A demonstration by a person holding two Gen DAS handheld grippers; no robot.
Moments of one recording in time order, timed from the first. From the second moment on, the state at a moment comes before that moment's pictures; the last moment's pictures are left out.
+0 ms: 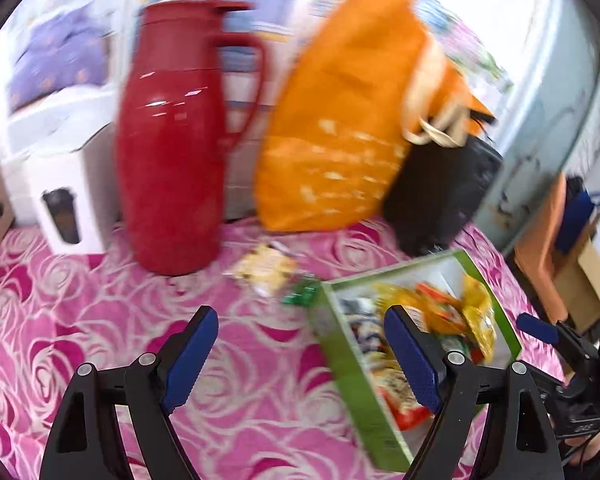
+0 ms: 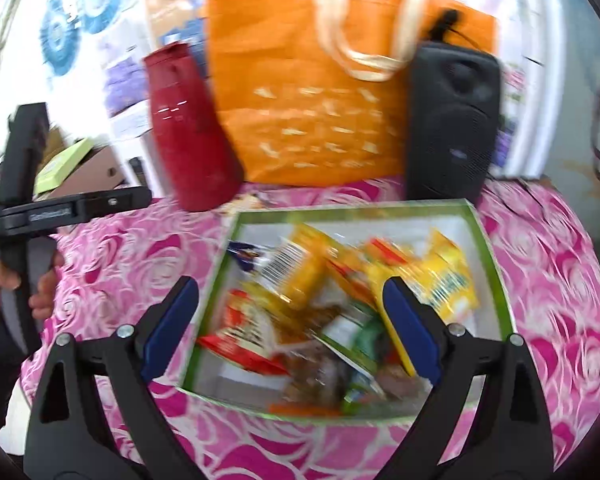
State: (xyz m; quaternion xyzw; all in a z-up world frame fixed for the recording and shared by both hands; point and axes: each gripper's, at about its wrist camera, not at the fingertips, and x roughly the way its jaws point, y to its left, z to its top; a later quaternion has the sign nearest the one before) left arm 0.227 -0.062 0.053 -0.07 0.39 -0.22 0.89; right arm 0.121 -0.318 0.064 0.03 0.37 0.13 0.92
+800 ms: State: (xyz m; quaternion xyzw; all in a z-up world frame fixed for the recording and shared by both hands) left arm 0.360 -0.101 -0.058 -0.02 0.48 -0.22 0.85; right arm 0.290 -0.226 0.033 -0.17 0.51 0.21 0.82
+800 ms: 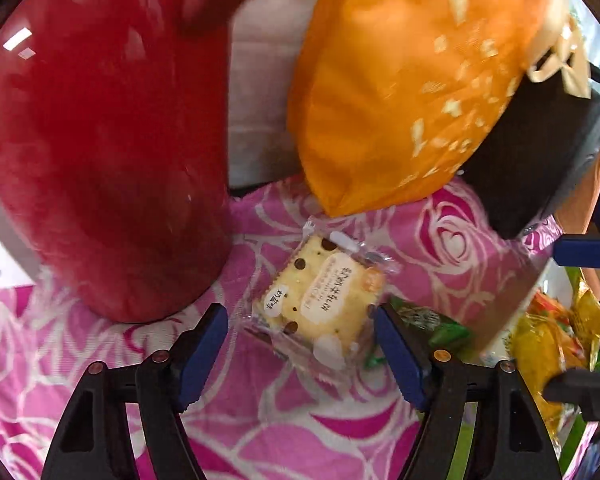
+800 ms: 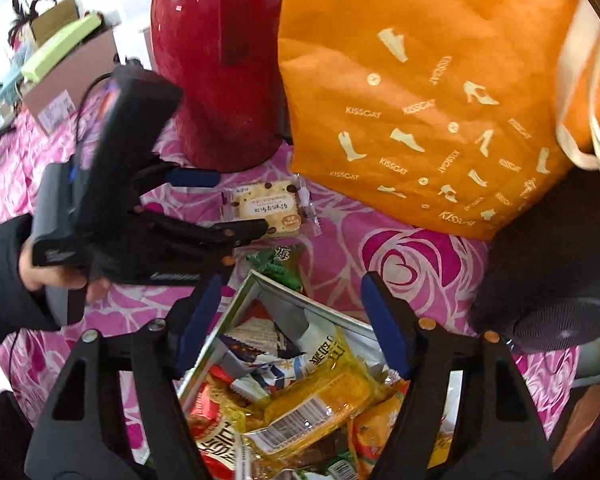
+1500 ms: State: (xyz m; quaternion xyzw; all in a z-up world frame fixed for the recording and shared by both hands) left arm 0.257 0.036 -0.039 -0.06 0.45 -0.17 0.87; right arm 0.334 -0.145 -0.054 -0.34 0.62 0.17 0.68
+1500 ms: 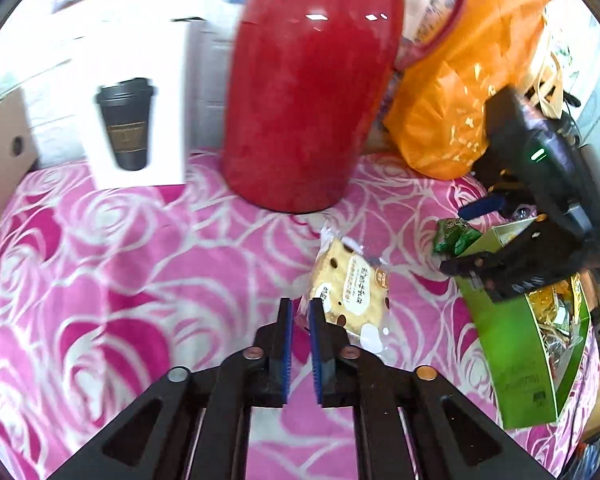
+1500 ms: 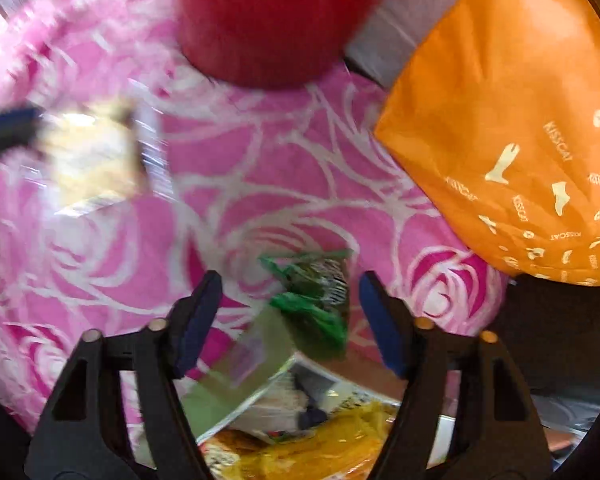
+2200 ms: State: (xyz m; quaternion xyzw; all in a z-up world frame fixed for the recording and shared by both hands) left arm 0.290 -0.022 -0.069 0.00 0.48 -0.15 0.87; right arm 0.283 -0.165 0.041 -0.18 0.48 0.23 0.83
